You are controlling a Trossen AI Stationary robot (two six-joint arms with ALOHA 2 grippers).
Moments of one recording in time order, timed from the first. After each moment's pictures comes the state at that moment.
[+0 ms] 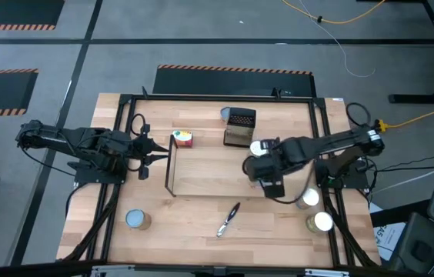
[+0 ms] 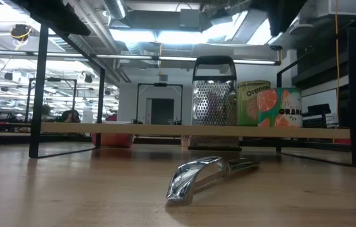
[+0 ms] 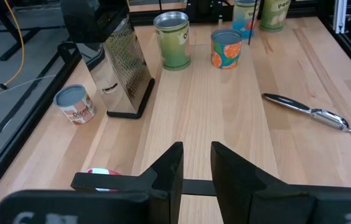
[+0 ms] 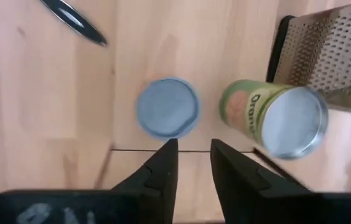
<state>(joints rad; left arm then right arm) -0.16 0.62 0.65 -0.48 -0.27 -0.05 0.29 1.65 1.66 -1.44 0.18 0.20</state>
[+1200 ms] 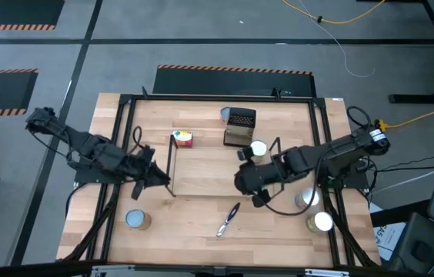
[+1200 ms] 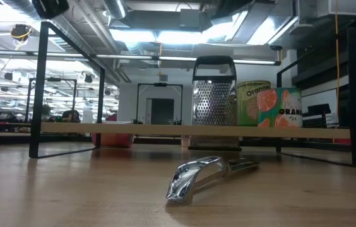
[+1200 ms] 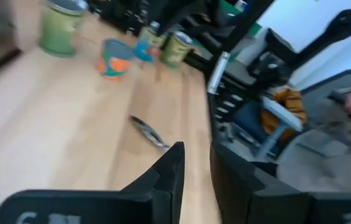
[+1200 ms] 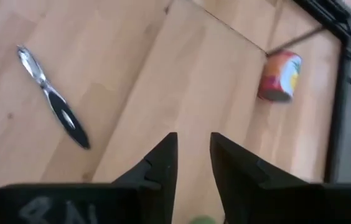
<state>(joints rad) -0.48 0.76 0.73 -0.28 -0.23 -0.70 0.32 1.60 1.49 -0.84 0.29 -0.25</state>
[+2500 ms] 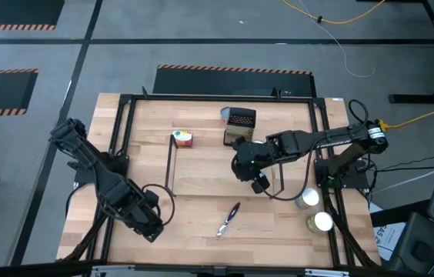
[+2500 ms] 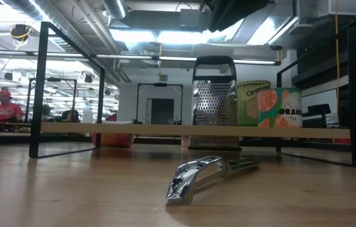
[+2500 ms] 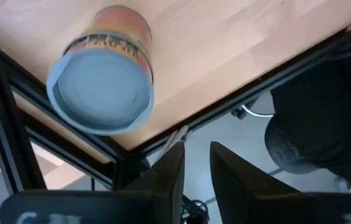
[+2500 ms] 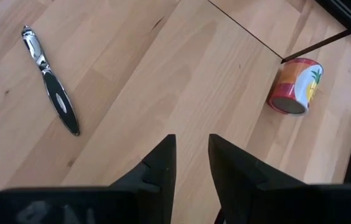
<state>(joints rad) -0.73 1.50 1.35 -1.16 0.28 -1.77 0.16 1.60 1.48 -0.84 0.07 -0.45</state>
